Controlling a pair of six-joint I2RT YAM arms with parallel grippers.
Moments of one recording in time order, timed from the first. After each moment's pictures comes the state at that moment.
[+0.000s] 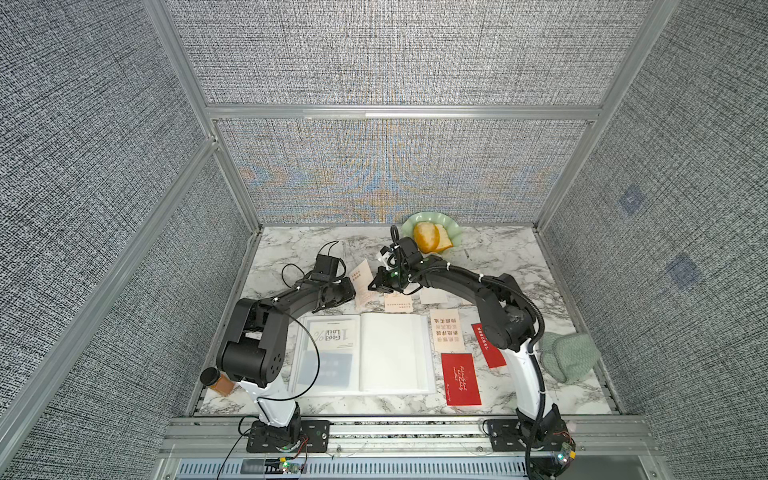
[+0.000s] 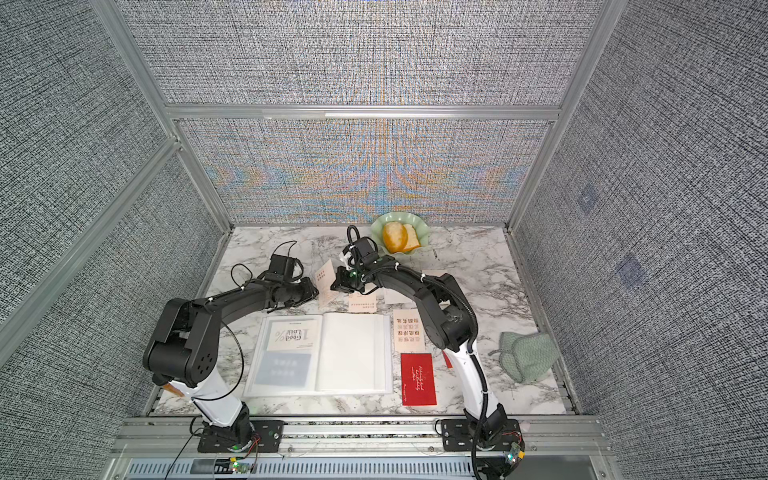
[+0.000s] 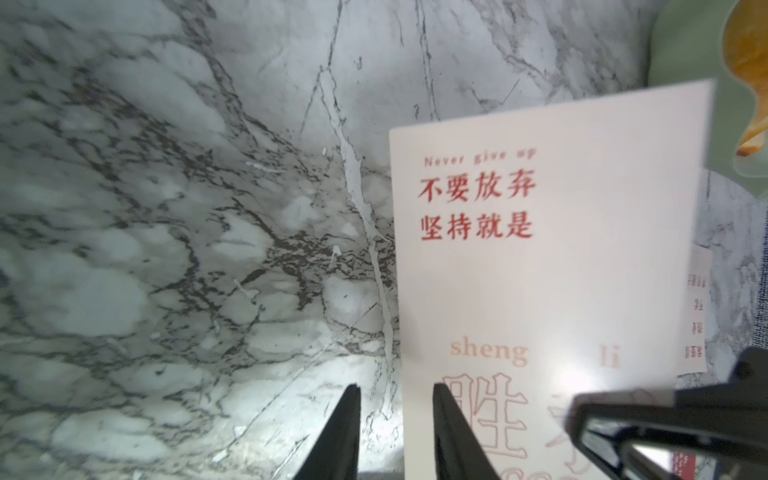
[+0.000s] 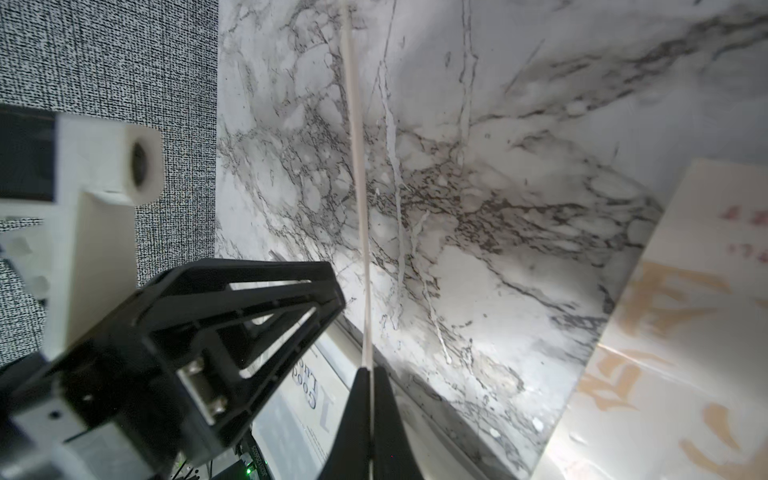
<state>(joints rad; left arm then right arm) -0.28 1.72 0.98 -0.21 0.24 -0.59 0.64 2.24 1.74 -0.35 -0.55 0.67</state>
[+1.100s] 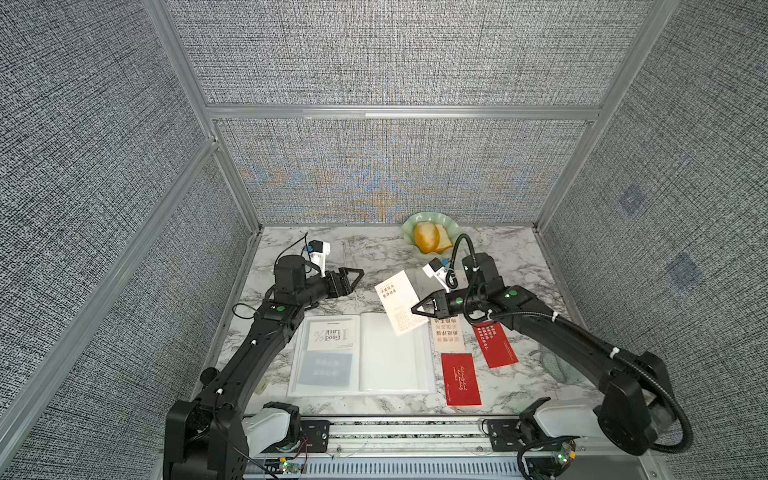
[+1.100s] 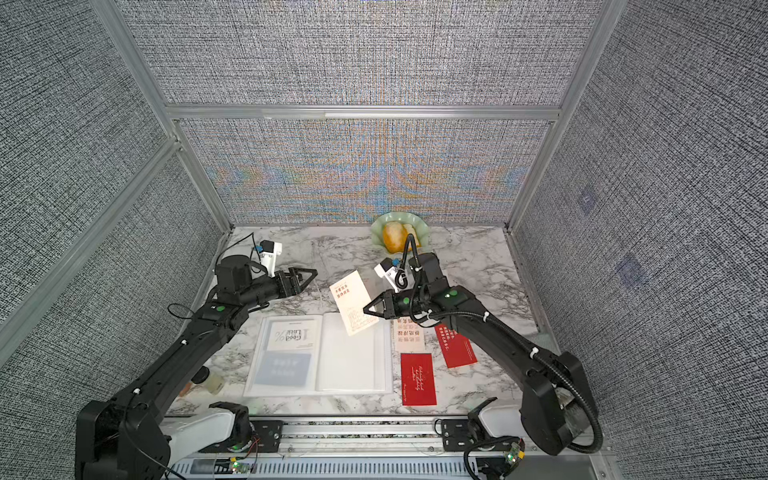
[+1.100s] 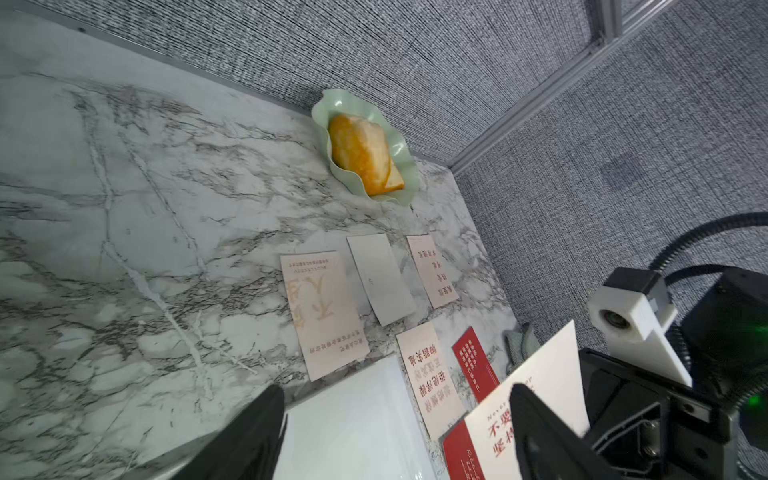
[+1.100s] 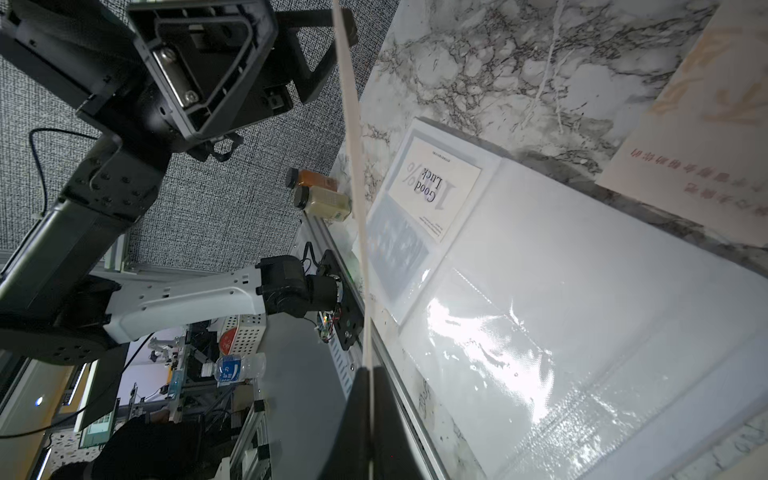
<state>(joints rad) -0.22 1.16 0.79 -0.05 0.66 -0.53 0.53 1.32 0.97 -0.34 -0.87 0.49</state>
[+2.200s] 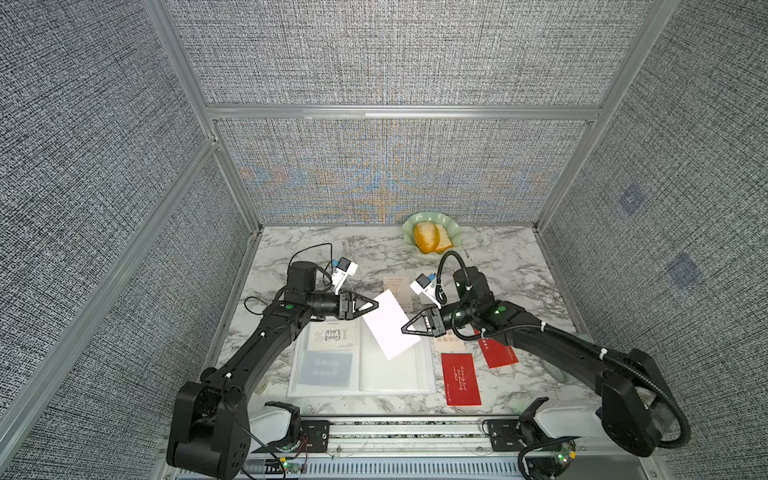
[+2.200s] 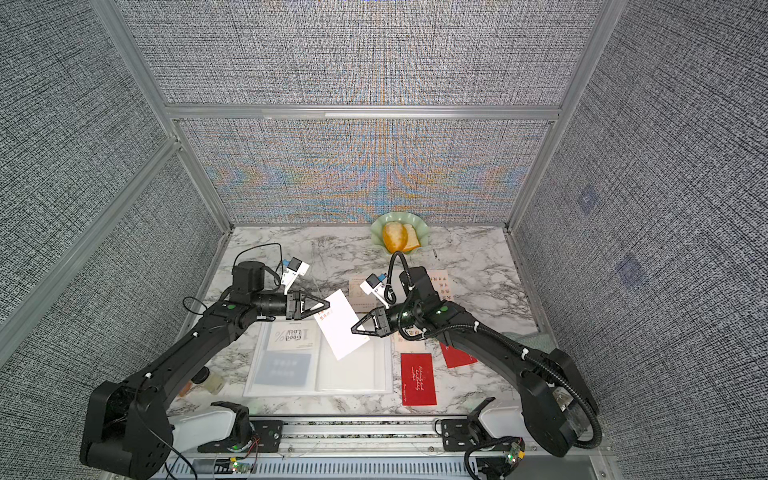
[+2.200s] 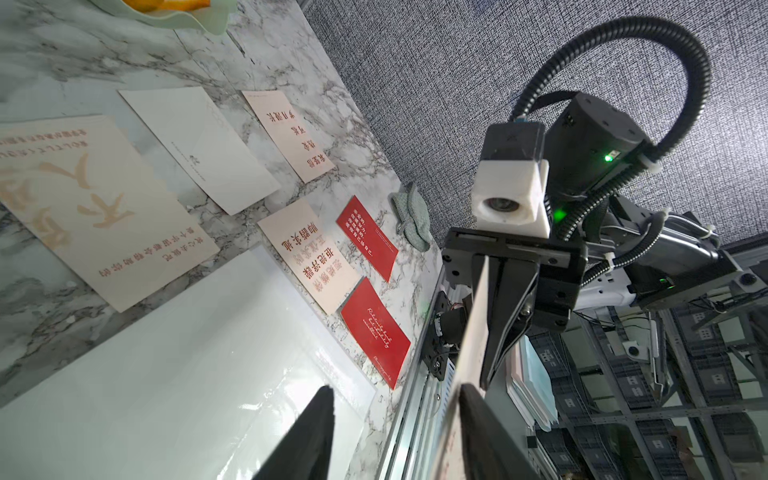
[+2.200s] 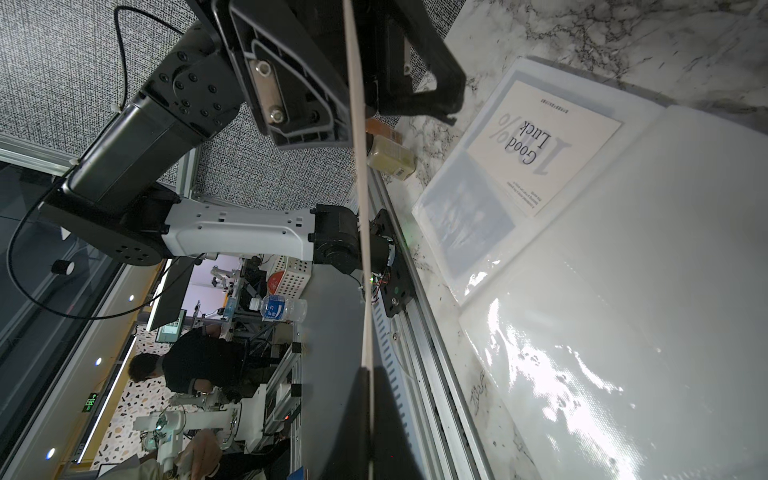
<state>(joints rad) -0.26 1.23 0.78 -0.20 1.15 -0.34 0.63 1.35 0.86 -0.09 -1.02 0.56</state>
